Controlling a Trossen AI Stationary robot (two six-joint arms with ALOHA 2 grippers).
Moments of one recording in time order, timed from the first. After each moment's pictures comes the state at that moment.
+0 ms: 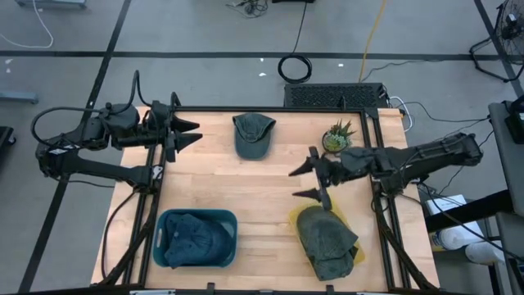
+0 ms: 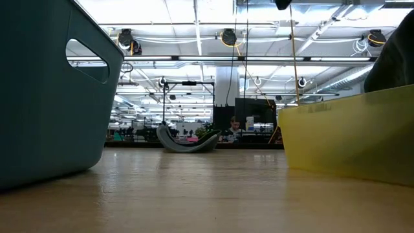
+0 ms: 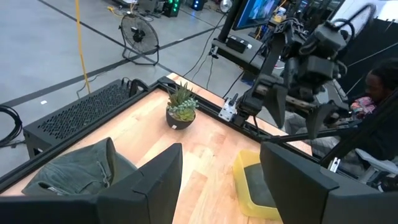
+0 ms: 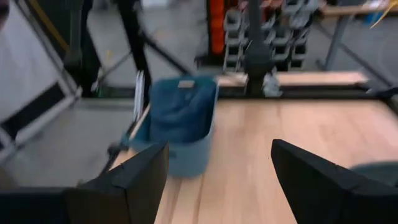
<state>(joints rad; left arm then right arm) 0.09 0.80 1.20 -0.64 -0.16 -0.42 0.17 1.10 0.93 -0.07 -0.02 0.12</state>
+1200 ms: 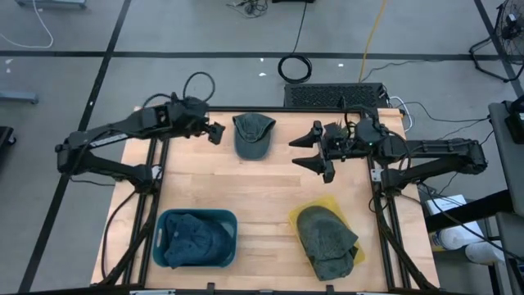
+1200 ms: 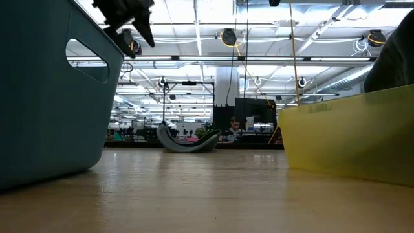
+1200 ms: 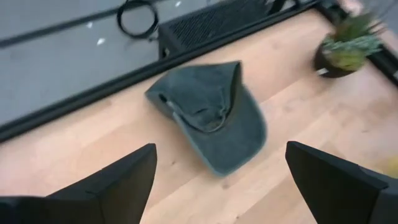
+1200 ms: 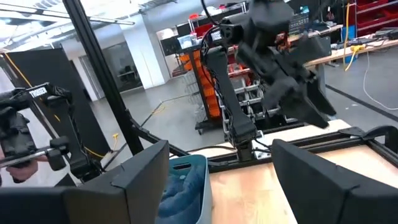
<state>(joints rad) 0.33 1.16 1.20 -0.83 -0.29 -0.59 -0.05 1.06 0.93 0.18 -0.16 0.31</state>
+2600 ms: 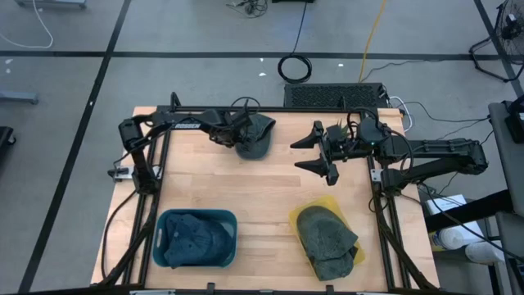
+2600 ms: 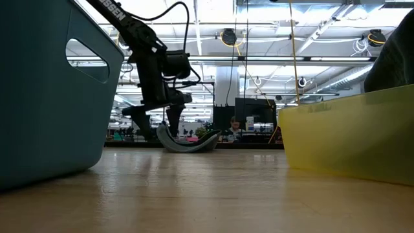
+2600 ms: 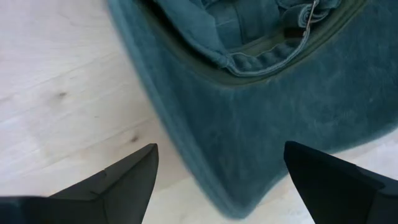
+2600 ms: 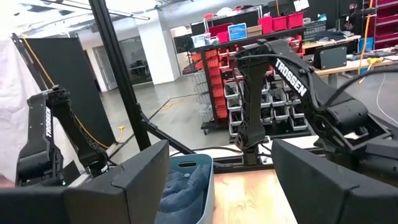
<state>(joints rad) 0.48 1.83 1.20 -0.65 0.01 -0.71 -0.05 1.05 0.93 0.18 -0.22 0.24</state>
